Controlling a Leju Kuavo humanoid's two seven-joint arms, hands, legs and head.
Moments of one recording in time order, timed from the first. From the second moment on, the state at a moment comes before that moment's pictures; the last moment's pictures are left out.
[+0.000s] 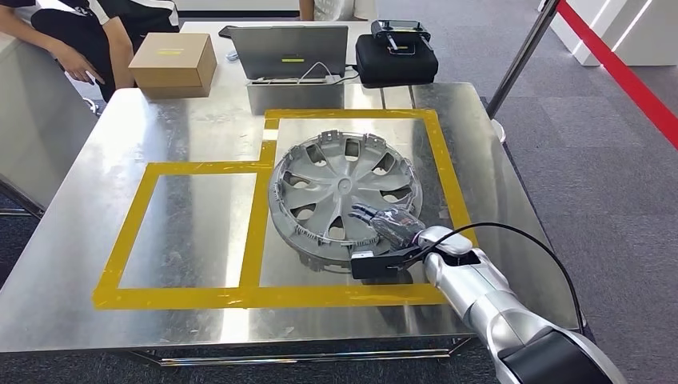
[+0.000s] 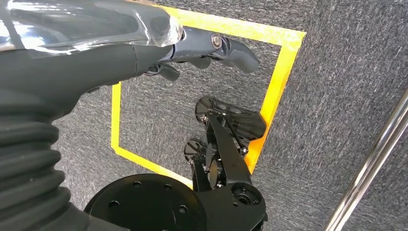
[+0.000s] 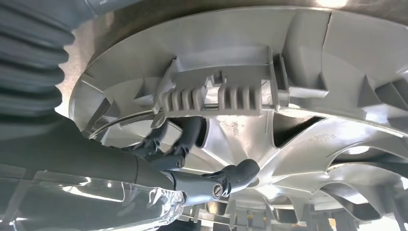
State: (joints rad) left arm -0.08 -0.06 1.30 -0.22 -0.96 -0.23 -0.34; right arm -0.80 0.00 0.61 -0.46 1.06 -0.11 -0.52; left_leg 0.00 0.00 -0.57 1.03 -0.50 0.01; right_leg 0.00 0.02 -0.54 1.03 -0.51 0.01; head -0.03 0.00
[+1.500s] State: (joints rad) left arm -0.07 -0.07 1.36 -0.22 -0.89 -0.23 -0.42; right arm 0.15 -0.22 0.16 -2.09 0.54 -0.69 -0.70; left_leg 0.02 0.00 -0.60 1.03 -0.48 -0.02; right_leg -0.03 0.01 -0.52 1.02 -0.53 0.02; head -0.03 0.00
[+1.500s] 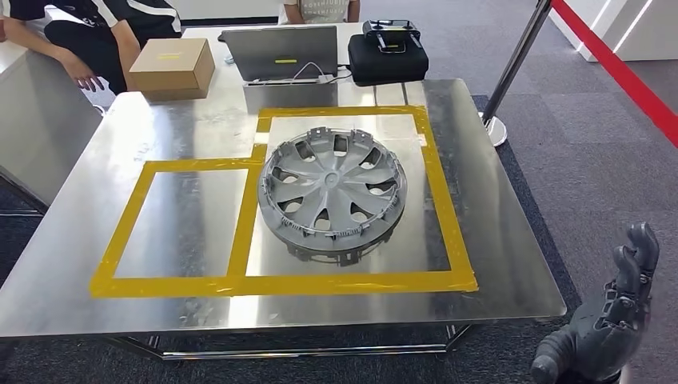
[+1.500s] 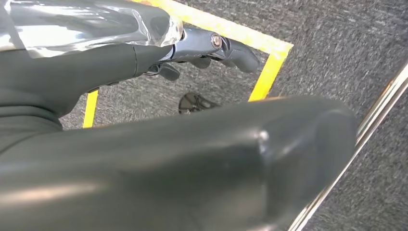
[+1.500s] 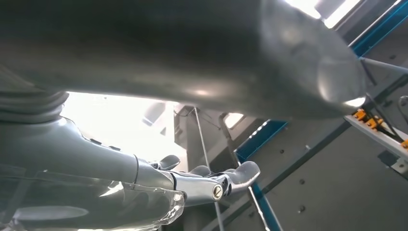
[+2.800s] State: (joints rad) left arm -0.08 -0.07 1.33 -0.21 -0.88 -0.21 -0.42; right arm 0.23 0.10 -0.58 -1.44 0.62 -0.16 -0.69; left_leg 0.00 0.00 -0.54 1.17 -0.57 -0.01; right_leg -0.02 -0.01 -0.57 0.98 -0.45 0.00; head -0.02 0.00
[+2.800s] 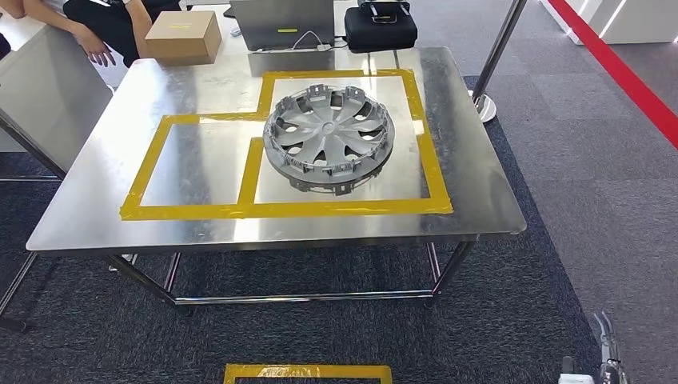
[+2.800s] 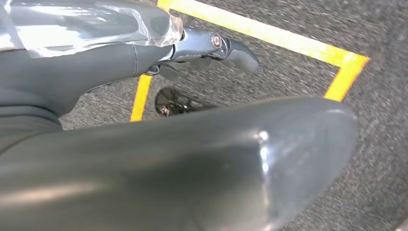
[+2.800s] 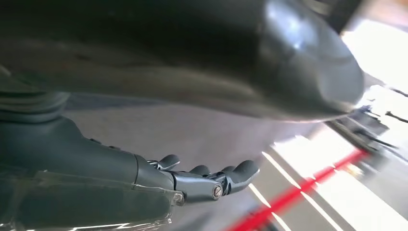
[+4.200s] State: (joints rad) left arm -0.09 -0.06 1.26 -0.21 -0.99 -0.20 -0.39; right arm -0.05 0.05 -0.64 -0.21 1.01 0.07 -0.16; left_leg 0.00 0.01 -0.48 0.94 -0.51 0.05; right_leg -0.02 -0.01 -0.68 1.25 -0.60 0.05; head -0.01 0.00
